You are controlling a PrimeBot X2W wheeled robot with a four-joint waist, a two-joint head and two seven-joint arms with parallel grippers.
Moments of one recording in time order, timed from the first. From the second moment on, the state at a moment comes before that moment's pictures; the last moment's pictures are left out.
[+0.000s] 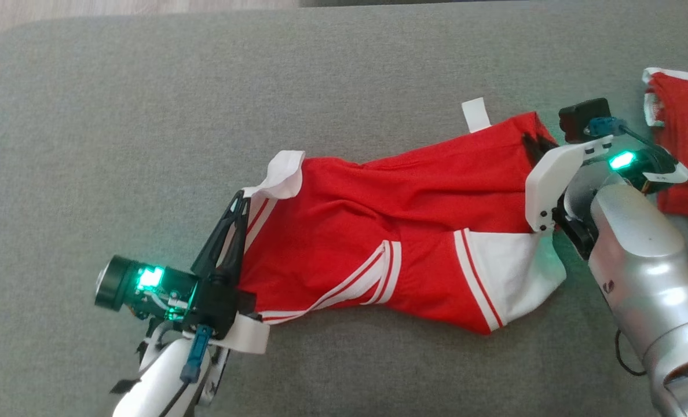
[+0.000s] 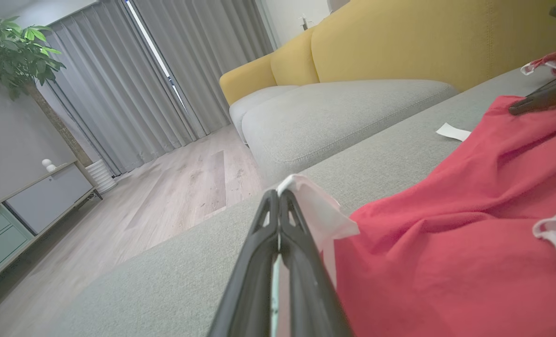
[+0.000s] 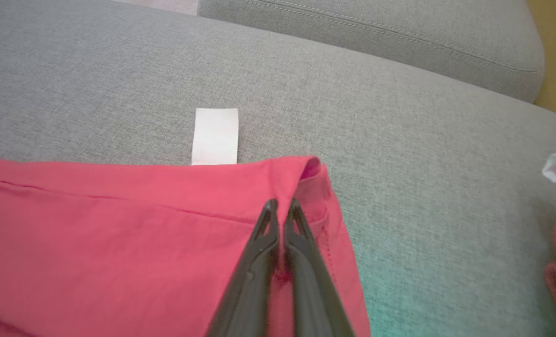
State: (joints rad) left arm -0.32 0.30 -0.61 0.25 -0.09 0.32 -0.25; right arm -0.83 -0.20 0.42 1.10 0.22 0.13 0.07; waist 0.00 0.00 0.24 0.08
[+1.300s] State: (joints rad) left arm -0.22 0.40 -0.59 0.13 -0.13 0.19 -0.26; right arm -0.23 -0.21 0.10 0.62 0.40 0.13 0.02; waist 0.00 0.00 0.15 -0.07
